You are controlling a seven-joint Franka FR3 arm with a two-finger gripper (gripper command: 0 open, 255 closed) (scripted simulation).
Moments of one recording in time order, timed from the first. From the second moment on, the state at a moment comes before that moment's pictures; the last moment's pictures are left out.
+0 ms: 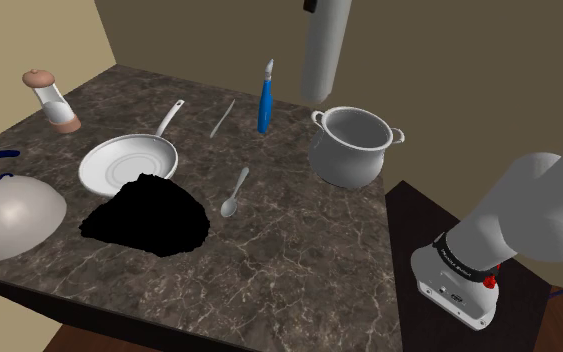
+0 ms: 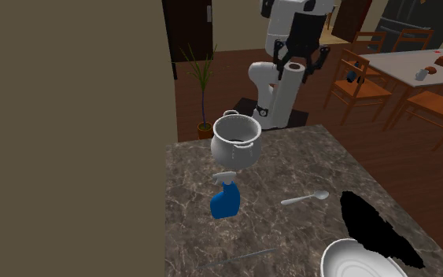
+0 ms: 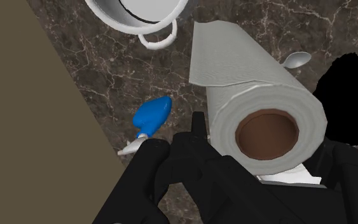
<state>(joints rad) 0.20 -0.11 0.14 -1.53 -0.05 1.47 0.08</state>
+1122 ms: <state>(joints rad) 0.38 -0.09 0.38 -1.50 -0.04 1.45 0.50</state>
